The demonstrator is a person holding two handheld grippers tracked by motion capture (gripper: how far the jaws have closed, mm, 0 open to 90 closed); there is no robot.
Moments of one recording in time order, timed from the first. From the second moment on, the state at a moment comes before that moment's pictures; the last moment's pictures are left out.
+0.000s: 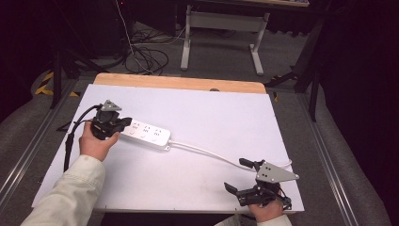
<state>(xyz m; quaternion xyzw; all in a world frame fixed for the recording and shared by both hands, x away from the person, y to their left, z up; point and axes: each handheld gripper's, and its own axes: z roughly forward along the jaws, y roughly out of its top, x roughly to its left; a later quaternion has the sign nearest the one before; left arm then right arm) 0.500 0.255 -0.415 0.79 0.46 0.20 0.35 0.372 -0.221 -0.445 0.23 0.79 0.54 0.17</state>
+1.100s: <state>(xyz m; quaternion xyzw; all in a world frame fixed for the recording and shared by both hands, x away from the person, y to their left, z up) 0.518 0.242 -0.441 0.82 0.47 0.18 0.26 0.372 -0.224 -0.445 0.24 0.79 0.54 0.17</state>
